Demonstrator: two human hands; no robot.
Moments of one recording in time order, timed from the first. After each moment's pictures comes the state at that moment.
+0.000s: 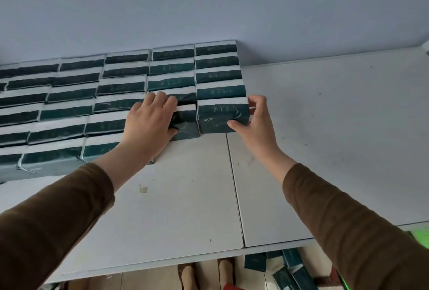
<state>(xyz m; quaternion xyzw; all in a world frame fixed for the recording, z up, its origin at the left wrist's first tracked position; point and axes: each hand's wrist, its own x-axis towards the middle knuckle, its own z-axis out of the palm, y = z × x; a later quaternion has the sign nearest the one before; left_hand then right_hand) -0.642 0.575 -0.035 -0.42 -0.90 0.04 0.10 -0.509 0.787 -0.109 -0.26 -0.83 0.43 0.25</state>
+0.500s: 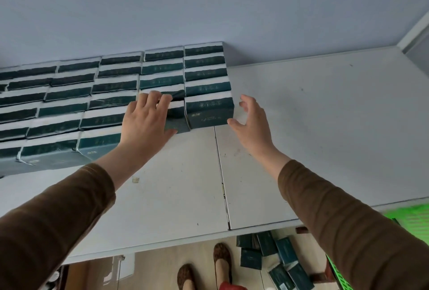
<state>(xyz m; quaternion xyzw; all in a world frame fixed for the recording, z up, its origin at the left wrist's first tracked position) -0.607 0.578 -0.031 -0.40 -0.91 0.04 0.11 -0.471 0.788 -0.092 -0.28 -0.85 0.39 0.21</state>
